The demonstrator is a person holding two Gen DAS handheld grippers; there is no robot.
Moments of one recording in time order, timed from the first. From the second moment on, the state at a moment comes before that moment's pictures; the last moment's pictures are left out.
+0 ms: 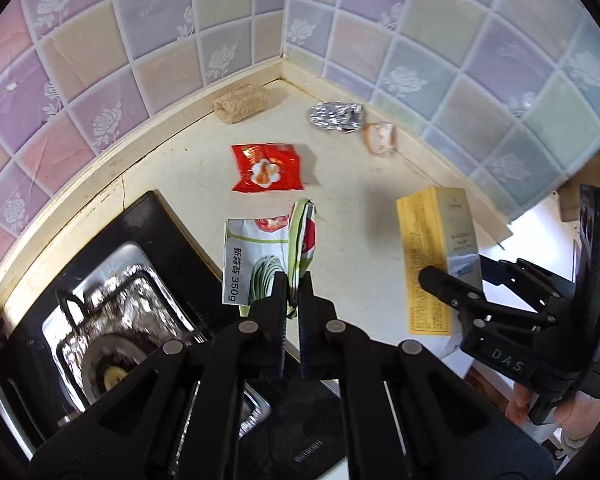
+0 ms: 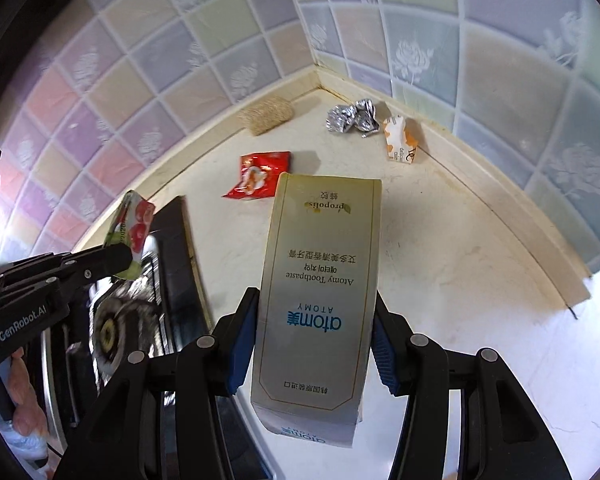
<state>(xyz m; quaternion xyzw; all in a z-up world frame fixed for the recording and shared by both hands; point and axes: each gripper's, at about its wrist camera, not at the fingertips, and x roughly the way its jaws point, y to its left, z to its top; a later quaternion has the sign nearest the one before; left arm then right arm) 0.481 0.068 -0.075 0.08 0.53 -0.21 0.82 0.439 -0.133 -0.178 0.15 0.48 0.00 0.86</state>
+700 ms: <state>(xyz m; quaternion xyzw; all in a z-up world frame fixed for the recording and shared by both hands) 0.228 0.012 -0.042 0.04 0.49 -0.21 0.85 0.191 -0.146 -0.102 0.09 0.42 0.08 0.90</state>
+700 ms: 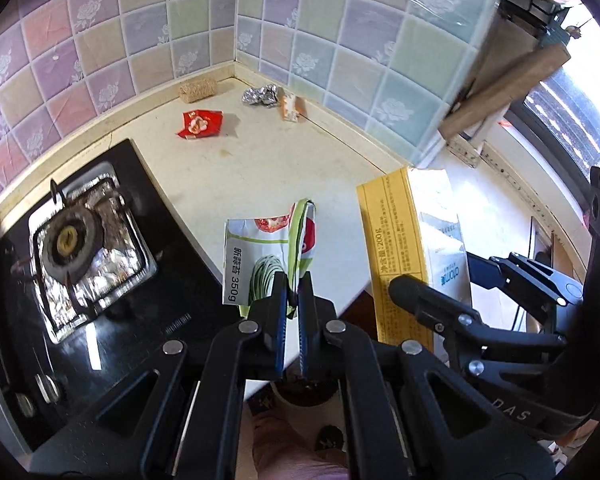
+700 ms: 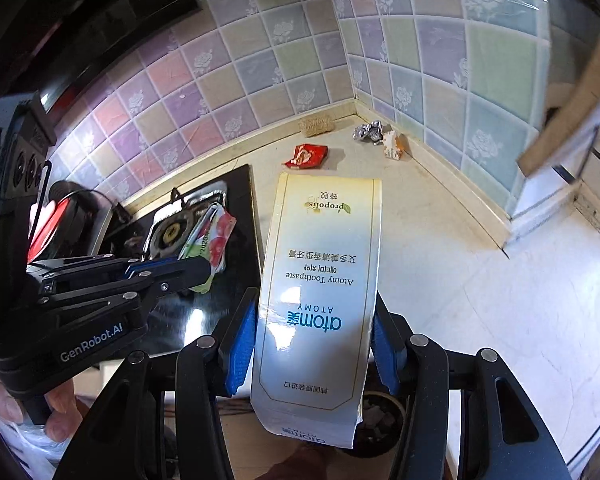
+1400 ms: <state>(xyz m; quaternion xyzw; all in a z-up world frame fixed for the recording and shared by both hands) 0.095 -0.023 -0.200 0.07 0.56 -0.21 0.80 0.050 -0.178 -0.278 0.09 0.52 0.06 0.85</state>
